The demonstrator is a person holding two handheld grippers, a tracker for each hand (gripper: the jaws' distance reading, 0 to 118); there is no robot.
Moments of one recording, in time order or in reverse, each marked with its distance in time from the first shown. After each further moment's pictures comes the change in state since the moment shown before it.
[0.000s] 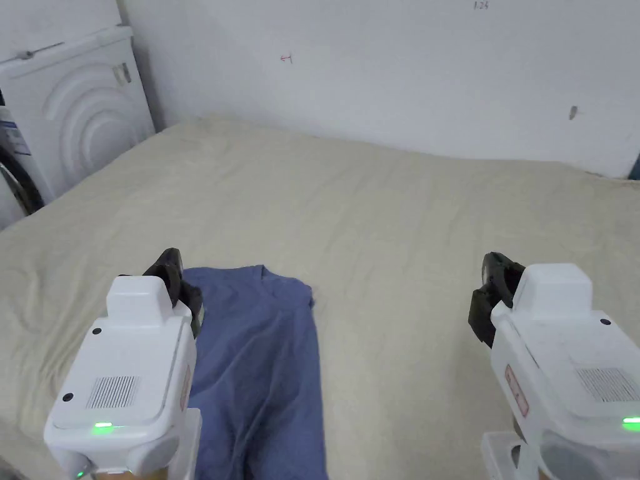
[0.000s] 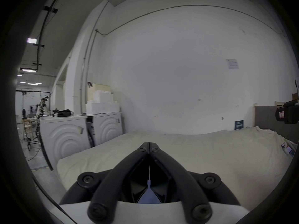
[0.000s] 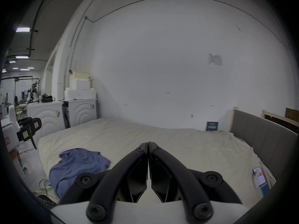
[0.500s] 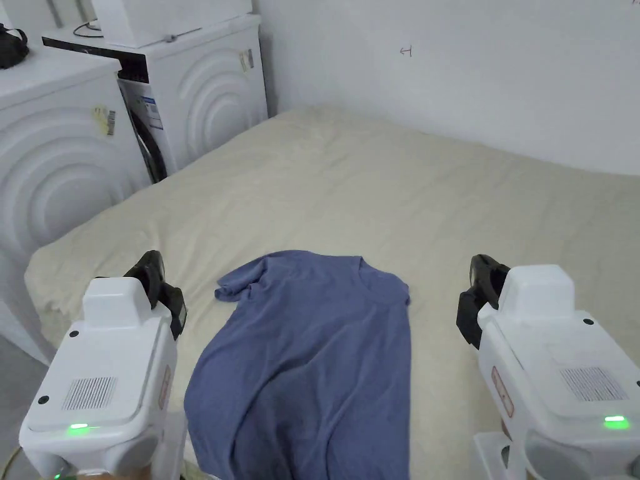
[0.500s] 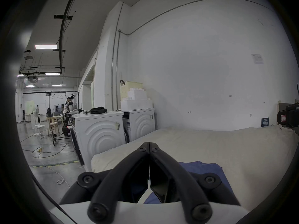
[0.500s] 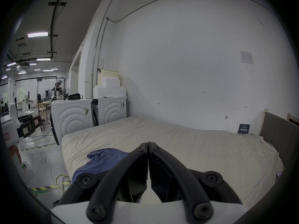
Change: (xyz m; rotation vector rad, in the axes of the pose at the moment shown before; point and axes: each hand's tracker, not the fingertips) left arm -0.106 -0.005 0.043 -0.035 0.242 -0.007; right arm -0.098 -0.002 -0.026 -0.009 0.236 0.018
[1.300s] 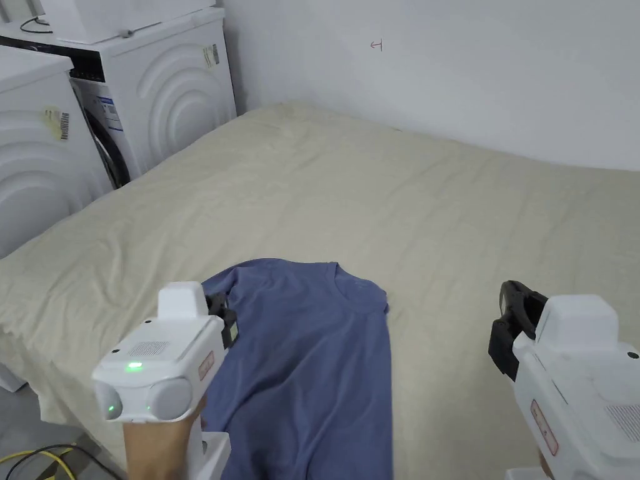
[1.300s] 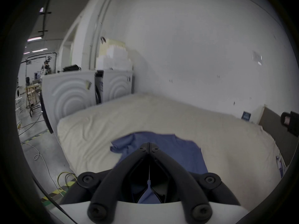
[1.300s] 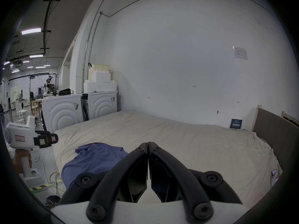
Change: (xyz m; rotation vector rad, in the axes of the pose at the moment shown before) left arm 0.074 -0.056 -0.124 -0.480 -0.278 0.094; right arm 0.050 -0.016 -0.012 -0.068 -0.096 -0.006
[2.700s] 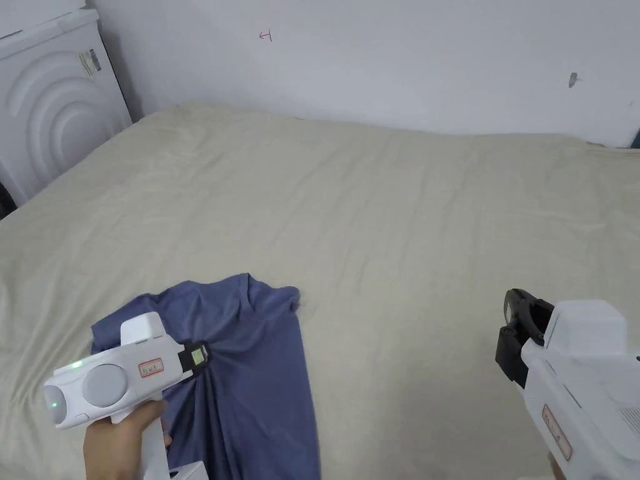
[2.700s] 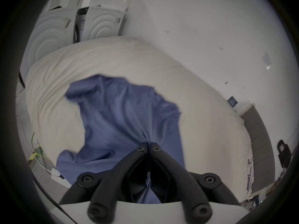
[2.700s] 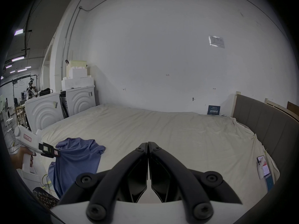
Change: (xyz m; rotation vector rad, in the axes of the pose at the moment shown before) left arm 0.044 -0.001 -0.046 -0.338 -0.253 0.231; right arm 0.090 -0.027 0.044 -0.064 -0.182 -0.079
